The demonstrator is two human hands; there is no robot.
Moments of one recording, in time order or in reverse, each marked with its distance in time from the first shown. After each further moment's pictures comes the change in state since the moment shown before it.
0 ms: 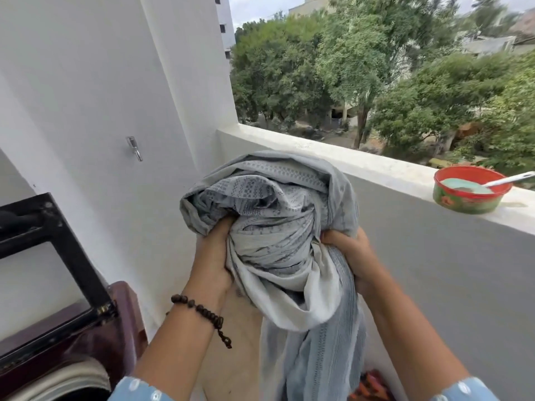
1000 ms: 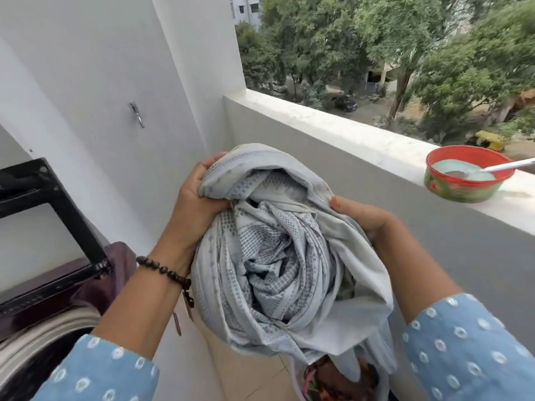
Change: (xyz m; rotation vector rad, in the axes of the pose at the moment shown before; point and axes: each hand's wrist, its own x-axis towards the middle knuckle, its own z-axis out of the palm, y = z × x) left_hand -0.021 0.006 0.061 0.632 -0.129 0.400; right_hand 0.046 -0.053 -0.081 -0.198 -0.846 0.406
